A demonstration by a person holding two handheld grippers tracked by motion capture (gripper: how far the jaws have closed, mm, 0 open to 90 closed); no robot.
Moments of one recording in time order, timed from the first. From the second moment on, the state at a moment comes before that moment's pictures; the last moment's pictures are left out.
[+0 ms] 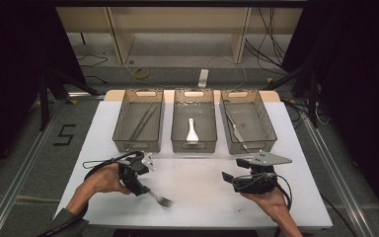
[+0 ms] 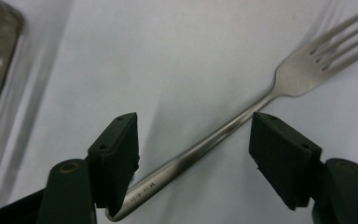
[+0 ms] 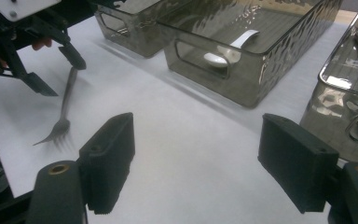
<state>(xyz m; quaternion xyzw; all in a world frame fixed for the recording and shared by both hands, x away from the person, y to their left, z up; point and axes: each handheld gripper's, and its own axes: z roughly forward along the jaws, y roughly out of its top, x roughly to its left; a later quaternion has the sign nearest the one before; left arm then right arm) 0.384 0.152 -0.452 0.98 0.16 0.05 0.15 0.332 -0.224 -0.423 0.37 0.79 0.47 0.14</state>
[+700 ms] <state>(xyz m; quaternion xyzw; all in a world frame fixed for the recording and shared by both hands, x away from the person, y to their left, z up) 0.384 0.149 -0.462 0.99 0.12 0.02 0.11 0.326 -0.220 -0.426 0.36 0.80 0.46 0.13</state>
